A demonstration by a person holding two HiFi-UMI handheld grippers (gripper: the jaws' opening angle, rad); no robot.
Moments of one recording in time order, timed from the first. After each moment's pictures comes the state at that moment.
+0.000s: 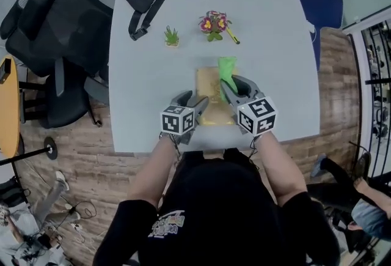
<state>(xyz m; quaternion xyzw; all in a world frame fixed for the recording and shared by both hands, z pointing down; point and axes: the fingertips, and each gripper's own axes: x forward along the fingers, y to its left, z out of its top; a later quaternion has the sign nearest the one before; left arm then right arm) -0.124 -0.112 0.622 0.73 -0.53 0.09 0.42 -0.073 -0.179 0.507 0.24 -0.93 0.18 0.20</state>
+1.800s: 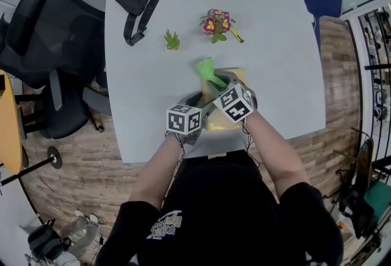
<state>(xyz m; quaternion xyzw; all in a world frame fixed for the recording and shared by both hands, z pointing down) -0.116 -0.126 0.643 0.75 -0.46 0.09 0.47 -0.137 -0.185 0.613 0.16 -0.90 0.04 0.41</state>
